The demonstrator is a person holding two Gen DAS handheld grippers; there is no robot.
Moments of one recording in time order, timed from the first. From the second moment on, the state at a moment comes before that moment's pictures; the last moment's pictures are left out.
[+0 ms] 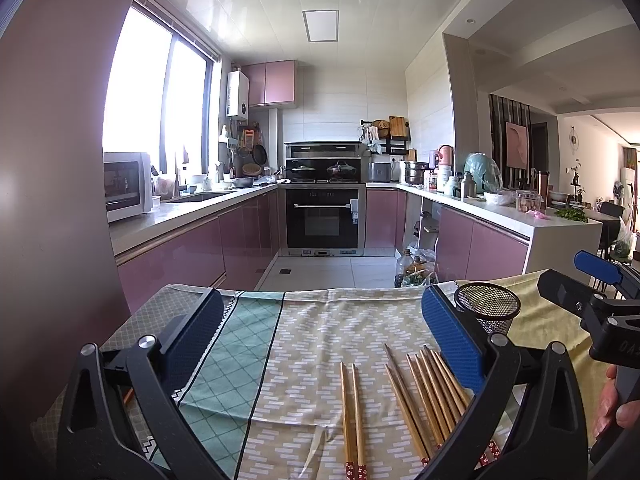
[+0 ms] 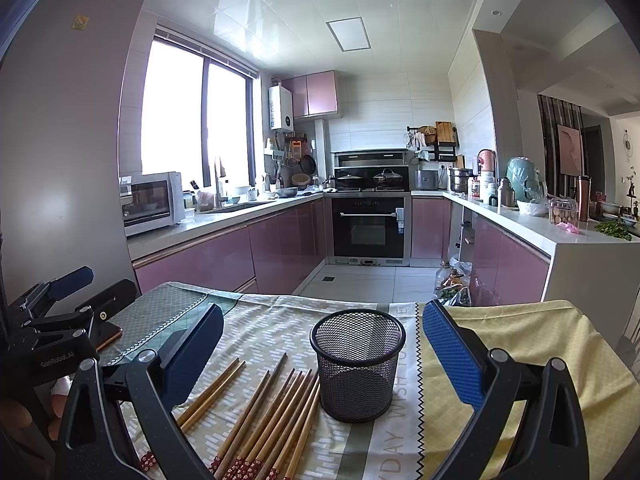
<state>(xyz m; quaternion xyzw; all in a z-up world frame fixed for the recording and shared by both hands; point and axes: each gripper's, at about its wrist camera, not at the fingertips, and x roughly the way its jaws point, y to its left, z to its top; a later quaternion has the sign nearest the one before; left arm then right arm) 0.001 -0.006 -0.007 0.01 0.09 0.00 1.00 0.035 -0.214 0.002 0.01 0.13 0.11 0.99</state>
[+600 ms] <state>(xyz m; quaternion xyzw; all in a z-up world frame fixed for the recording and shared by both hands) 0.038 0.012 -0.036 0.04 0.21 -0.04 0.98 0.069 -0.199 -0.054 -0.04 0.31 0.14 0.94</state>
